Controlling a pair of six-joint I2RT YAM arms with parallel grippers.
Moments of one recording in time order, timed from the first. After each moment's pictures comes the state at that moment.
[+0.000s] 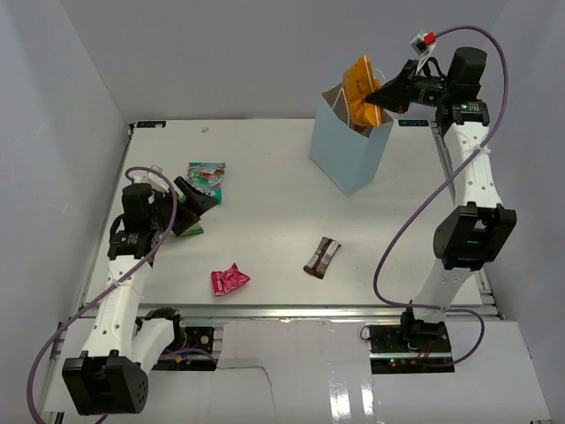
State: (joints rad) left arm 0.02 0.90 0.78 -0.42 0.43 -0.72; right arm -0.06 1.85 1.99 -0.30 -1.19 0.05
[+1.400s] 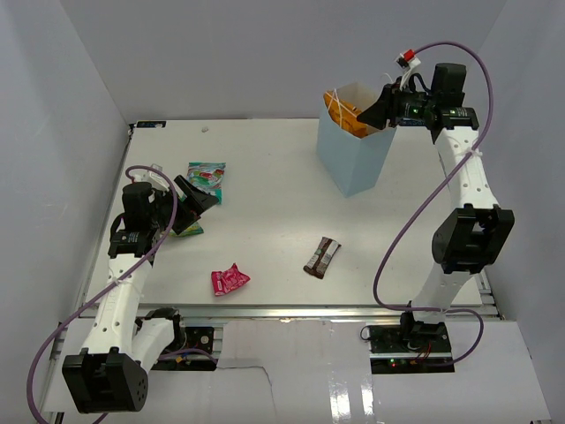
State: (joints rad) left arm 0.02 0.91 0.78 -0.40 0.43 -0.72; right arm -0.01 1.81 1.89 -0.50 -0.97 -0.07
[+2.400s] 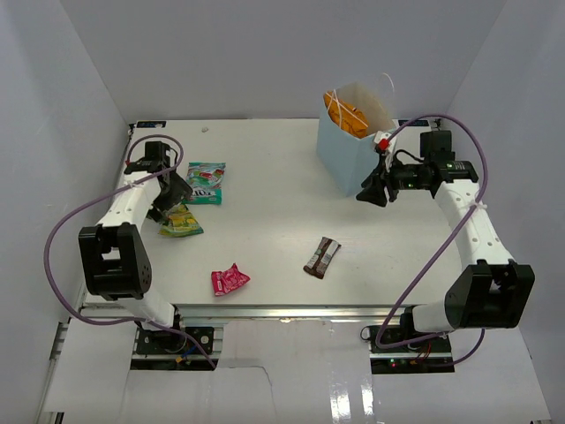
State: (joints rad) left arm 0.04 1.61 1.26 -0.81 -0.22 -0.72; right arm 0.04 1.39 1.30 -0.81 -0.98 -0.75
